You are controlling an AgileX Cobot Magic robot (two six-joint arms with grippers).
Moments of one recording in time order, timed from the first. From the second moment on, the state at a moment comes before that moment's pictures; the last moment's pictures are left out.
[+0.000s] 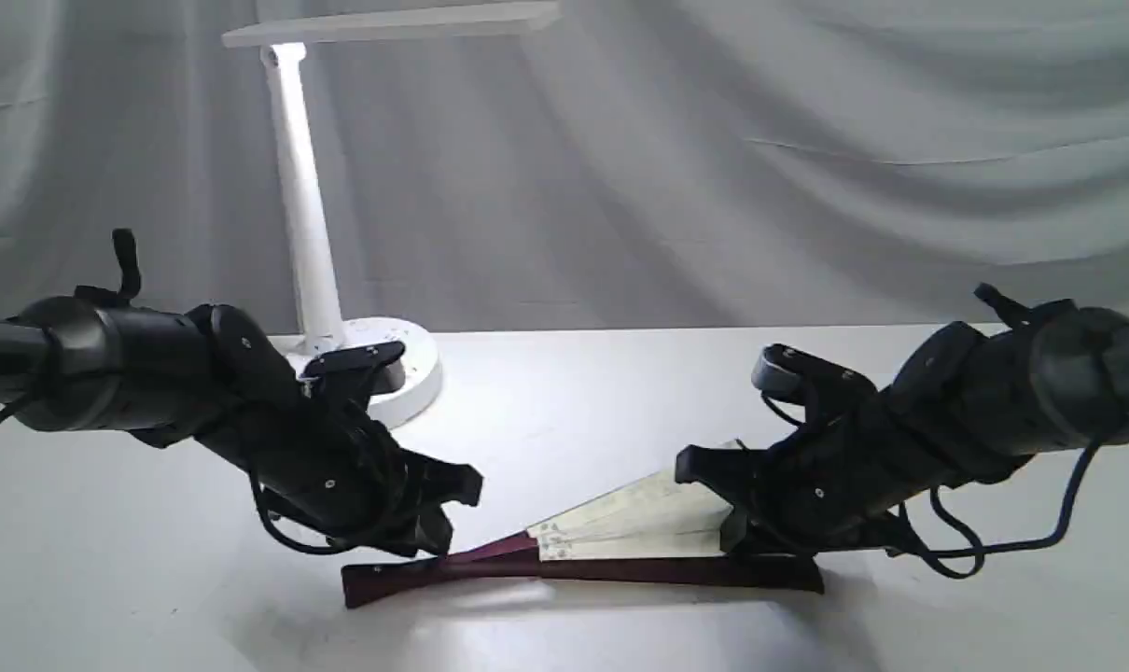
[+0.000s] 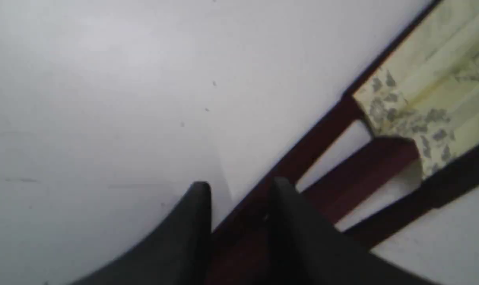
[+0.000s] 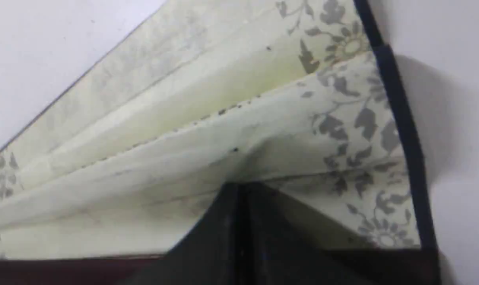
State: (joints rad) left arm -0.28 2.19 -1.41 -0.65 0.61 0.42; right arm 0.08 2.16 -1.29 0.81 0.41 -0.38
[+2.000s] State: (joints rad) left arm -0.23 2.01 -1.41 -0.25 0.92 0.07; right arm 0.12 2.14 -1.62 0.51 0.88 -0.13
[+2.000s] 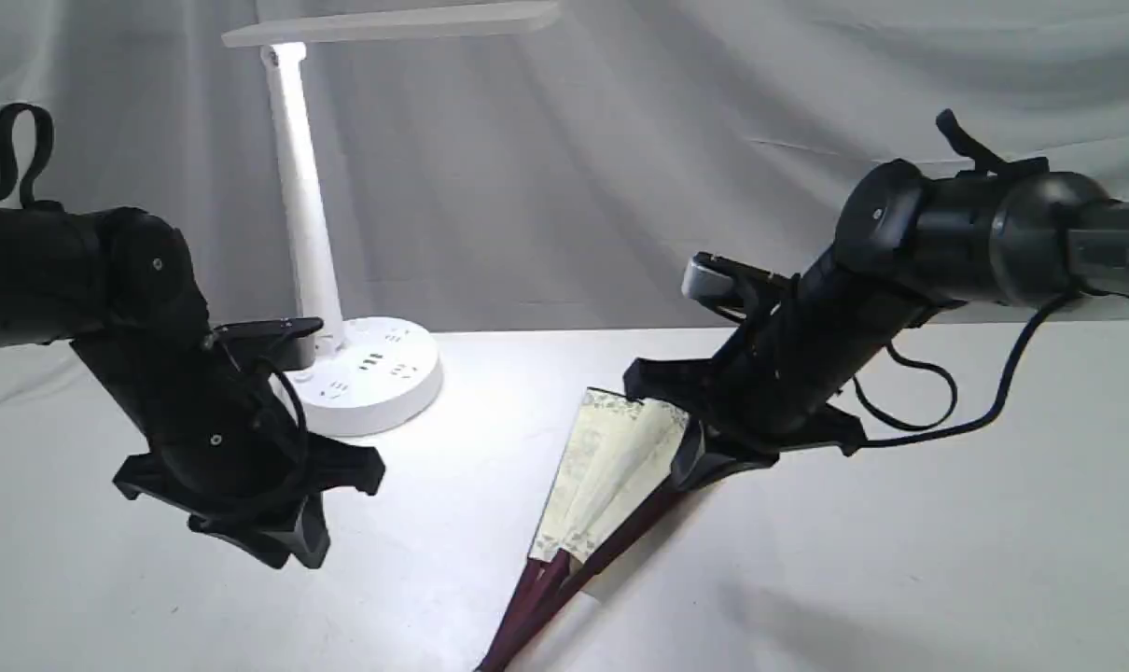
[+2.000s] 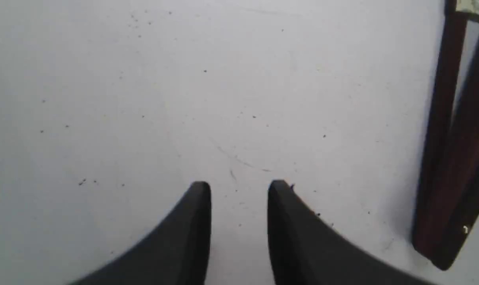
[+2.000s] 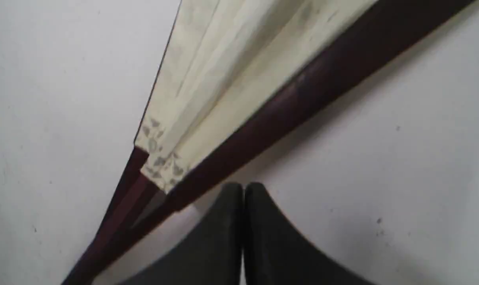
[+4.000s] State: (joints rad) left arm -0.23 1.97 -1.28 -0.23 0.95 0.04; right arm 0.21 2.13 -1.13 1.75 0.48 -0.70
